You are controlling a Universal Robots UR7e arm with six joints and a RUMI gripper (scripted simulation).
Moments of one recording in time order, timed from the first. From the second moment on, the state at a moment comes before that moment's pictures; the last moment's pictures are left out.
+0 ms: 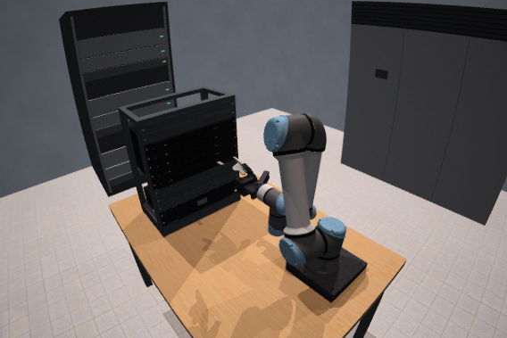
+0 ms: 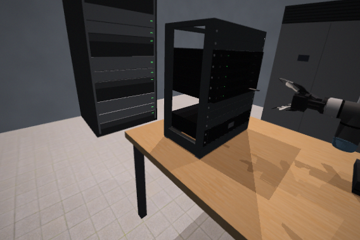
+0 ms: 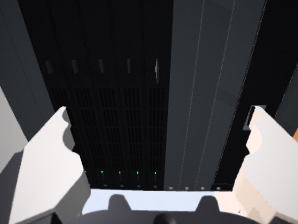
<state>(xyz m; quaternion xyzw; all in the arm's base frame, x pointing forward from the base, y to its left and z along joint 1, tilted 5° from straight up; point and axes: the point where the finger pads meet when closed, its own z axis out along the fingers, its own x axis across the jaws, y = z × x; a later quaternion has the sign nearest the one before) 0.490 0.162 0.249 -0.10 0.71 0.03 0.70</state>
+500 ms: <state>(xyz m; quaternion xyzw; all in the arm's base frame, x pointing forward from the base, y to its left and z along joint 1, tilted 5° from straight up) 0.490 0.162 0.249 -0.10 0.71 0.03 0.70</state>
